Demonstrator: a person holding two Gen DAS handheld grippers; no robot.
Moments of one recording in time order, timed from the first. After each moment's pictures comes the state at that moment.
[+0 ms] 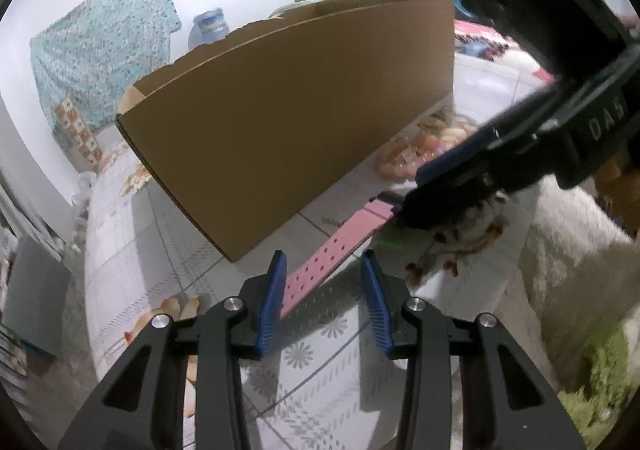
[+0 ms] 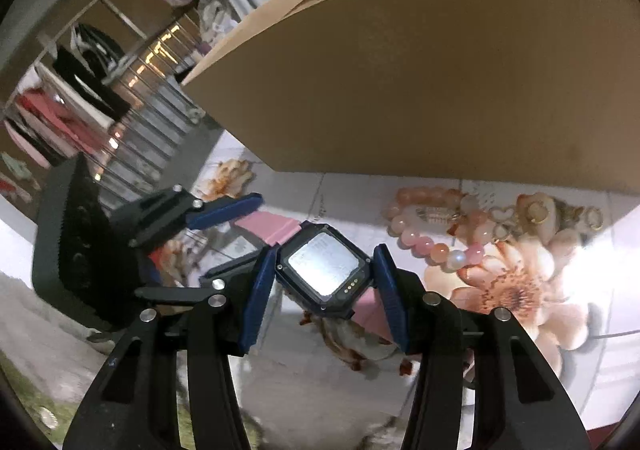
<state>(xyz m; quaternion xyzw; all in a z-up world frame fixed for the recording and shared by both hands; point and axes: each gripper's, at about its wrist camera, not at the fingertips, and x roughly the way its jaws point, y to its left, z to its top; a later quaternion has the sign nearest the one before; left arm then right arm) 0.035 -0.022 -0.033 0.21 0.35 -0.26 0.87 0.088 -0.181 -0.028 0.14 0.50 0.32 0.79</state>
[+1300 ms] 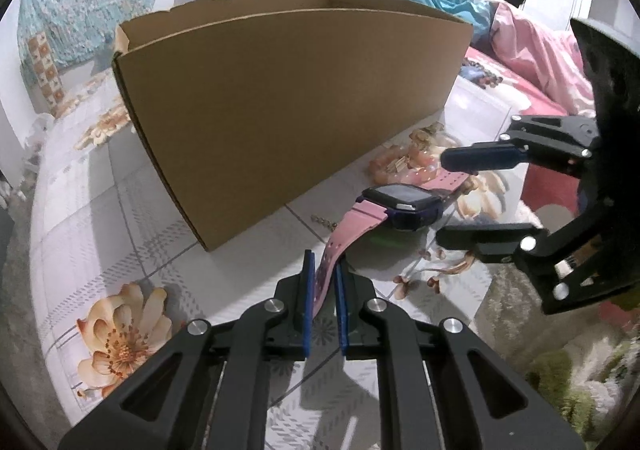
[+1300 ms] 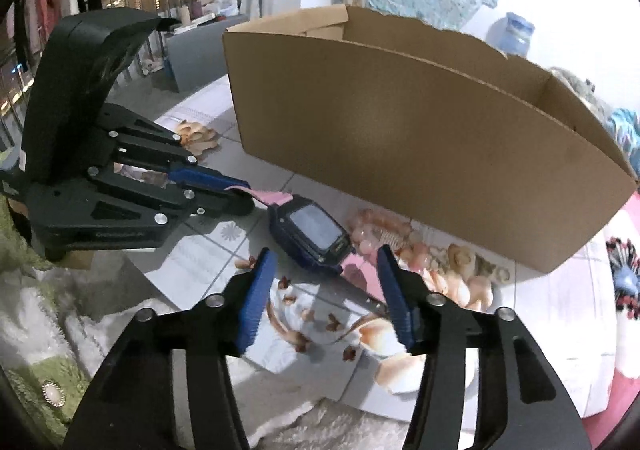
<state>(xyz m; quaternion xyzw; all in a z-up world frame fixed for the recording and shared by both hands) 0.066 -0.004 -0.029 0.10 0.43 -0.32 0.84 0.034 -0.152 -0.011 -0.14 0.40 0.23 0.88</state>
